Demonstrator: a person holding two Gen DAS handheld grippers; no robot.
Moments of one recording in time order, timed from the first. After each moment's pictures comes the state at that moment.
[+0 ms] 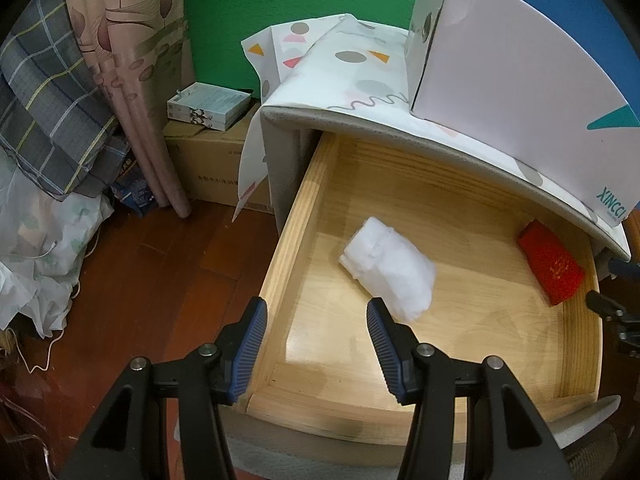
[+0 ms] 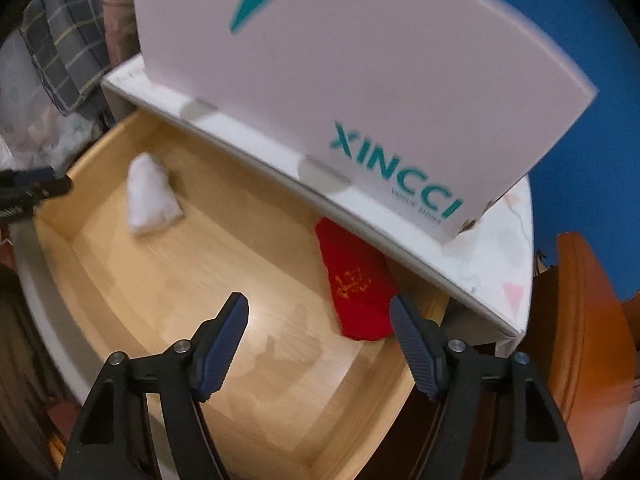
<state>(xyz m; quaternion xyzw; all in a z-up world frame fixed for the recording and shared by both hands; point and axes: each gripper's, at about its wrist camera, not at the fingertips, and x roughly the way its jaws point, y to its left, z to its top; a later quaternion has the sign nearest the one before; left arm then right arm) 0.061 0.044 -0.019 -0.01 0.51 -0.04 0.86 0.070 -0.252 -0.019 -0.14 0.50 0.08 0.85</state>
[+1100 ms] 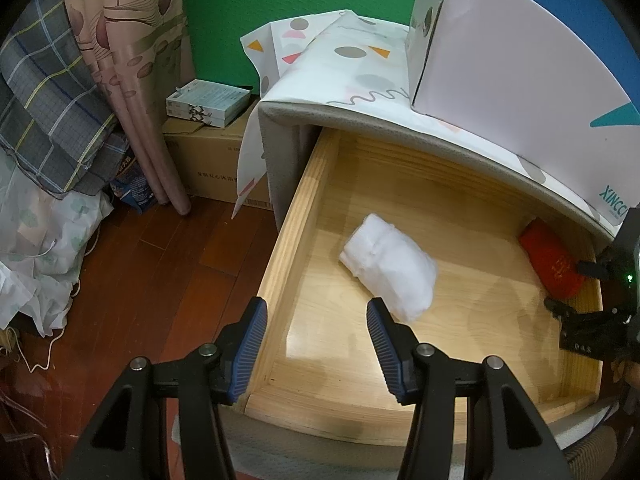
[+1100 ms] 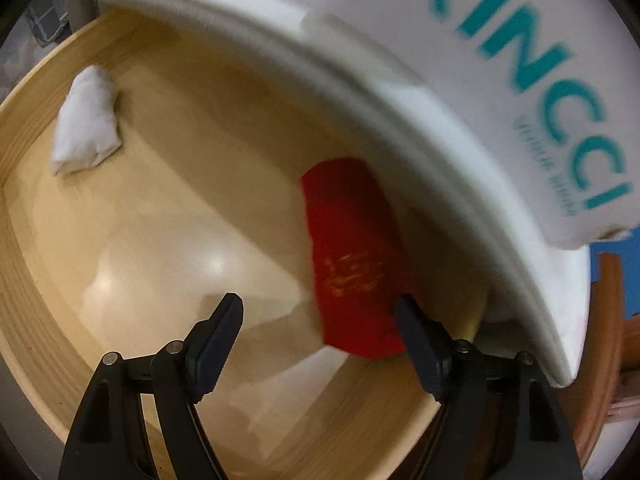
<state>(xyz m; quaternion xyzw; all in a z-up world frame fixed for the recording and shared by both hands) 0.062 0.043 -0.022 0.00 0.51 -0.04 0.86 0.111 -0.238 -0.092 -0.23 0.55 0.05 0.80</state>
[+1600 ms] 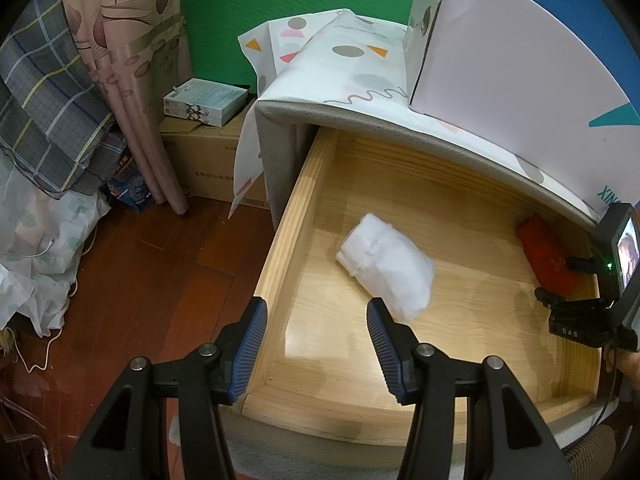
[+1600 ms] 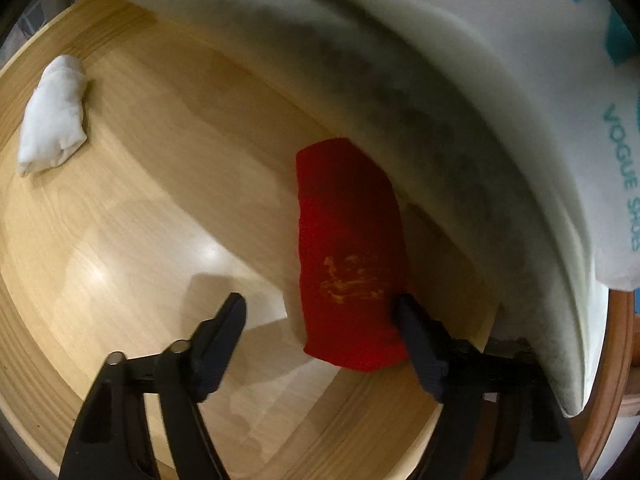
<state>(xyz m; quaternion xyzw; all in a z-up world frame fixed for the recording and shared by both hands) 0.063 0.044 -0.022 -0.01 0.52 -0.04 0.86 0.134 -0.242 -0.111 -0.24 0.57 0.04 0.79</state>
